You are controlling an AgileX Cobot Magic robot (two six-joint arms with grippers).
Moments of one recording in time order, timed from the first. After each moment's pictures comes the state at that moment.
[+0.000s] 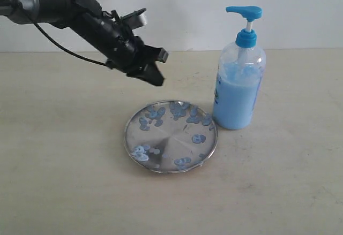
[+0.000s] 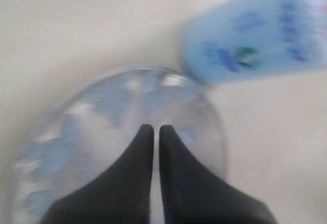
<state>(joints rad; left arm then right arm) -0.36 2.21 -1.76 -0.77 0.97 0.61 -0.06 0.00 0.00 -0.09 0.37 -0.01</state>
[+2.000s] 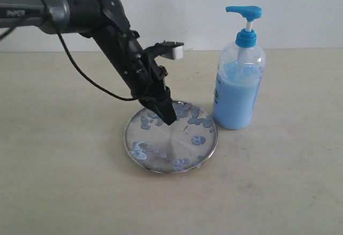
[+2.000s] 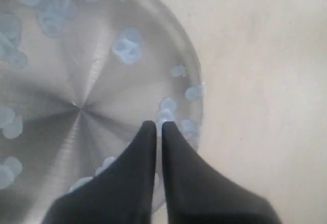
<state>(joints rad) -0.46 2.21 -1.75 -0.61 1.20 0.86 -0.06 0.00 0.00 -0.09 0.37 -0.01</state>
